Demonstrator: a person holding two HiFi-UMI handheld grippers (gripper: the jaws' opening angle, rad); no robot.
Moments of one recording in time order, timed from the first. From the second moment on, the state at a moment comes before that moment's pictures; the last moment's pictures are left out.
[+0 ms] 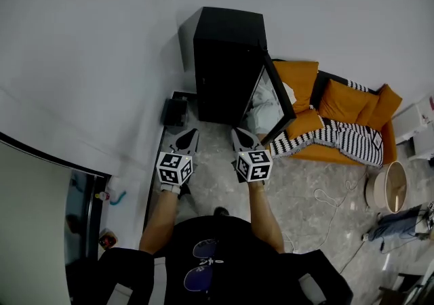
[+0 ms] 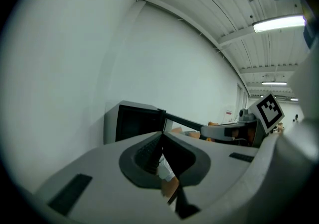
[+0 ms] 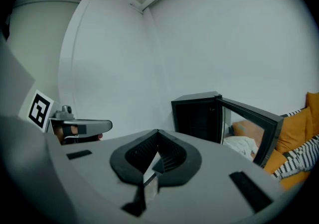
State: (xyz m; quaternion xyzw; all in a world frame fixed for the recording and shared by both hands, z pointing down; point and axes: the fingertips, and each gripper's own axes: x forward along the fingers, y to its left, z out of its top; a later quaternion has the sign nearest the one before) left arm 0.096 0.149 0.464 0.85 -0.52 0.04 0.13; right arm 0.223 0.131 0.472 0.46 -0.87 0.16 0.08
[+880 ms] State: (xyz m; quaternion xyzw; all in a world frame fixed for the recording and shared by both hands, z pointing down) left arm 0.164 0.227 0.461 0.84 -0.53 0.04 0.11; right arm 0.294 0.209 0.482 0.44 -0.88 0.14 0.08
